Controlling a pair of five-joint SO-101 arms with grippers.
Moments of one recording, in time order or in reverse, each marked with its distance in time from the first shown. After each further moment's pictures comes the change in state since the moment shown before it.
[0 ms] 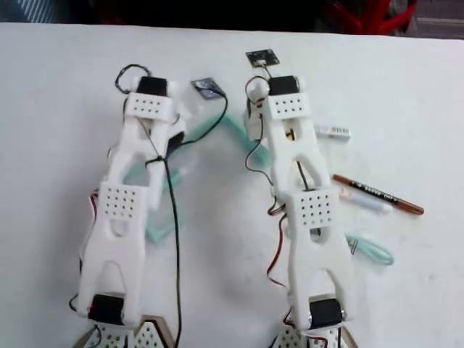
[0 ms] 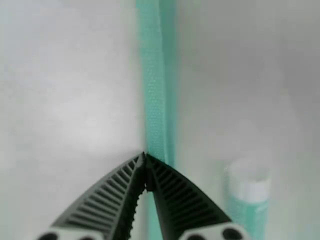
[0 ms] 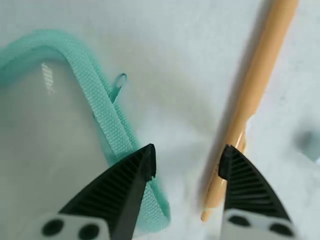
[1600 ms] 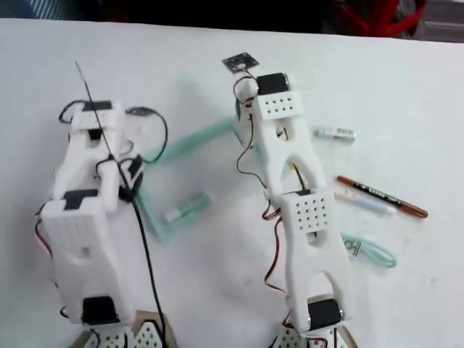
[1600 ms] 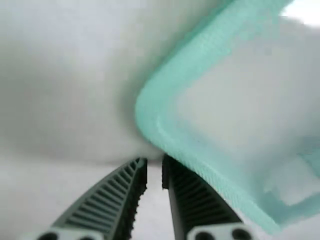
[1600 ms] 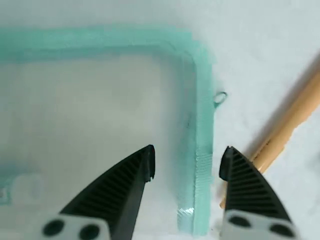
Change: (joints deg) left arm -14.5 -26.5 51.6 -9.7 23.6; right arm -3.7 -3.3 1.2 4.7 9.8
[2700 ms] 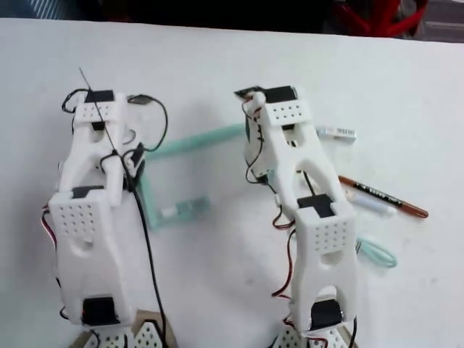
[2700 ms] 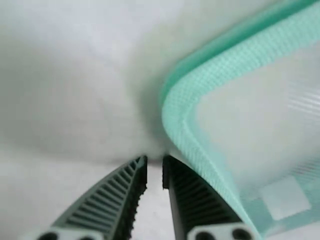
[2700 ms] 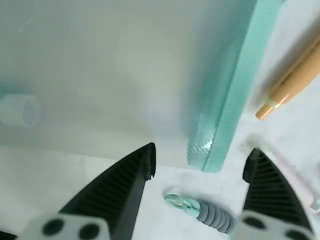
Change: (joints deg) left arm 0.4 6.8 -10.5 3.8 2.5; right arm 1.6 -19.0 38.0 -0.2 -1.4
